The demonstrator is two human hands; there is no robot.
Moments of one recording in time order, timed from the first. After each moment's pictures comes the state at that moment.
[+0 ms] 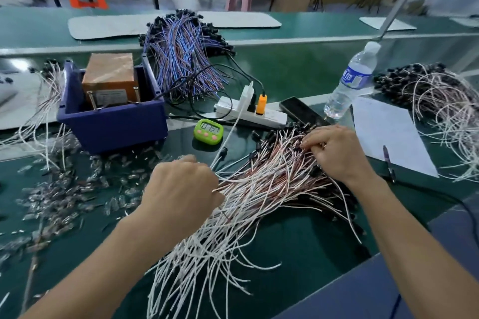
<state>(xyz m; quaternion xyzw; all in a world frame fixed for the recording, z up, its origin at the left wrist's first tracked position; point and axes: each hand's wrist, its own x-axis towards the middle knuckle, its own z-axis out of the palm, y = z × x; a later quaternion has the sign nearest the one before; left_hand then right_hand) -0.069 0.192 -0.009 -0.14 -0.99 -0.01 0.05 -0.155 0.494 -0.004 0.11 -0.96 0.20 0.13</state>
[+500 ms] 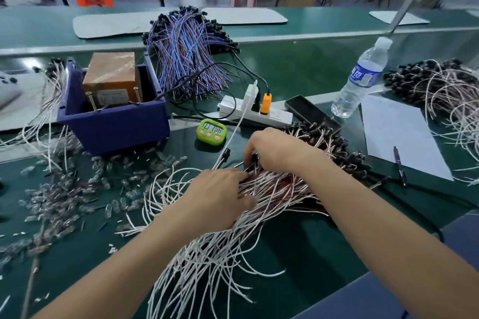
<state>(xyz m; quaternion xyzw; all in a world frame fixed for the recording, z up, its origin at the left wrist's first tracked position) -0.095 0.231 -0.034 -0.14 -0.97 -0.14 -0.13 -0.195 0.389 -0.013 0.24 -0.96 0.04 -0.14</state>
